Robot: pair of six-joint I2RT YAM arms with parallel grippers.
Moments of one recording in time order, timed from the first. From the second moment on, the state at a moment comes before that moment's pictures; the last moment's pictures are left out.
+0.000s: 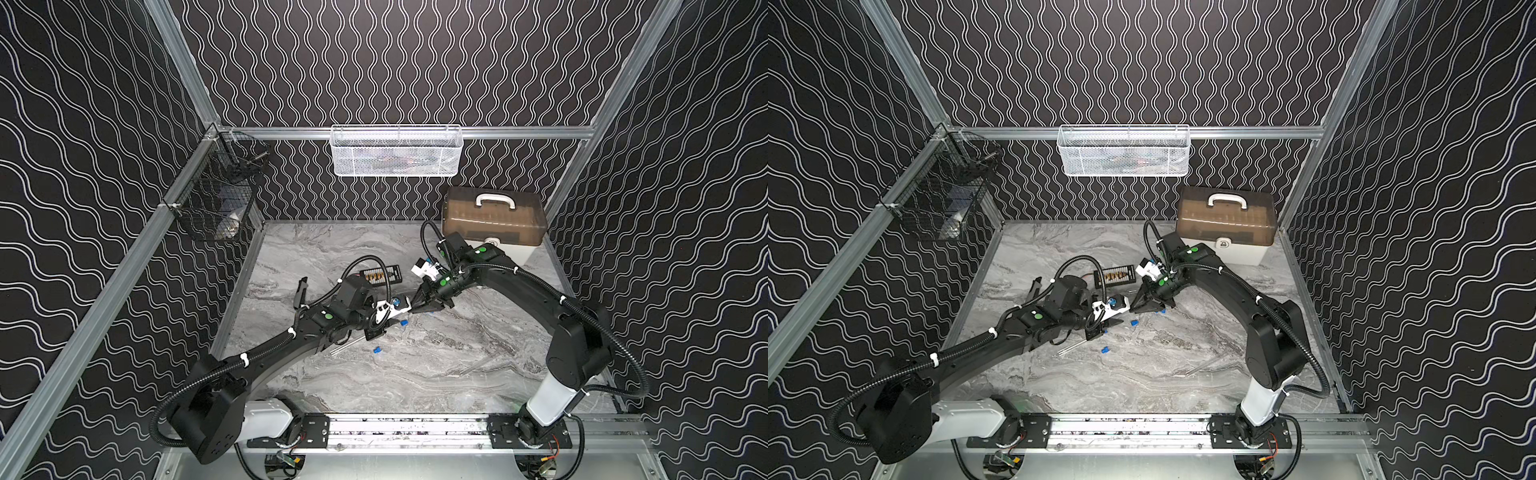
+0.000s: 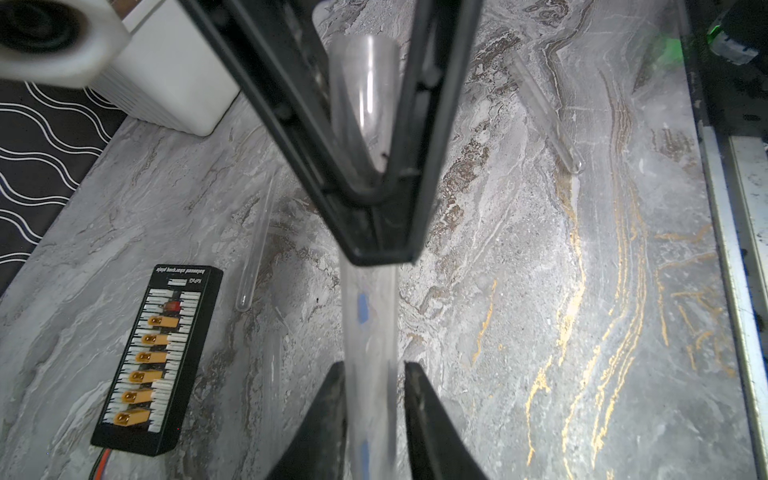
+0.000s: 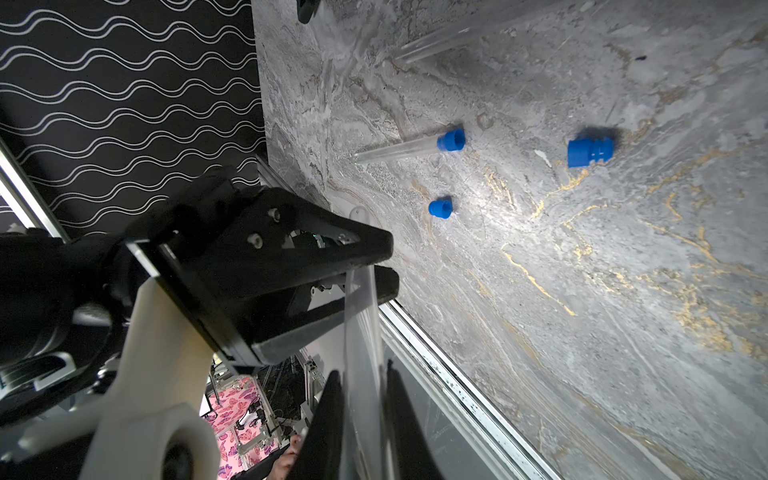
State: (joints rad) left arm -0.57 1.29 0.79 -0.22 0.38 0.58; right arm 0.54 1.74 1.48 -1.02 -0.82 0.40
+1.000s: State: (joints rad) left arm -0.56 1.26 0.76 -0.21 0.28 0.48; right arm 0.41 1.59 1.45 -0.98 -0.71 0.40
